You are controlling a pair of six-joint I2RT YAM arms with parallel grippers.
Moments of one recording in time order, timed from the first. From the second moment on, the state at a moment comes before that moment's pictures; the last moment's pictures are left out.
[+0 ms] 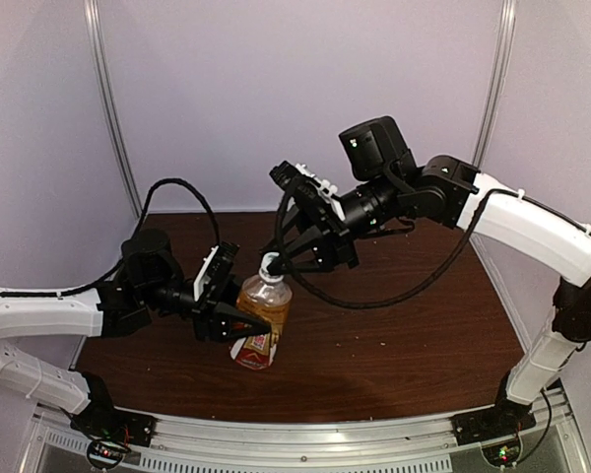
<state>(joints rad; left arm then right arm) -0.89 1.17 0.65 0.45 0.91 -0.08 0.97 1.65 1.76 -0.62 -0.92 -0.40</state>
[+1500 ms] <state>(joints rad) -0.89 0.87 0.61 0.21 -0.01 -0.01 0.82 1.68 1.03 -0.08 -0.24 0.11</state>
